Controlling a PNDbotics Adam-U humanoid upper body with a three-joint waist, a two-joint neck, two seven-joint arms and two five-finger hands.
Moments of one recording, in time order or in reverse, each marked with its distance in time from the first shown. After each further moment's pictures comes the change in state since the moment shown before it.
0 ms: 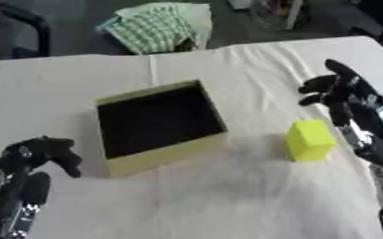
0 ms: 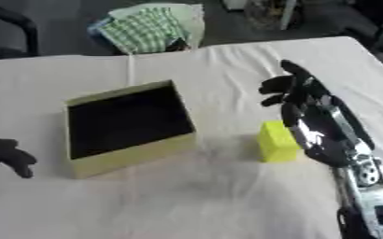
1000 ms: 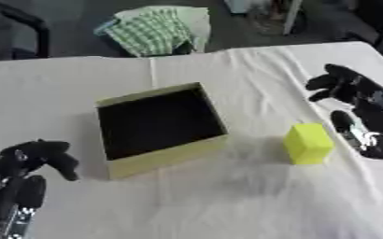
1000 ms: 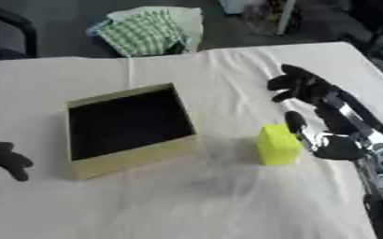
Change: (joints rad) left arm 0.003 0.001 0.000 0.000 0.000 0.005 0.000; right arm -0.009 -0.299 0.045 0.122 0.076 -0.200 0.002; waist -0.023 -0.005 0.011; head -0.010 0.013
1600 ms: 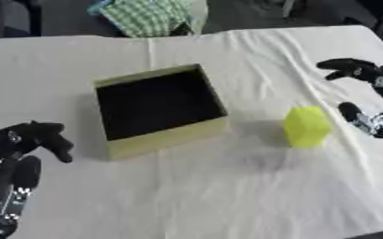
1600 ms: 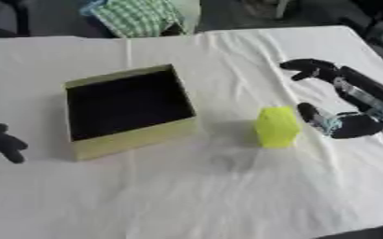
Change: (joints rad) left arm 0.004 0.008 0.000 0.000 -0.008 0.004 -0.001; right arm -0.024 -0.253 0.122 0.181 0.249 -0.147 -0.087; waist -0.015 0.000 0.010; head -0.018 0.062
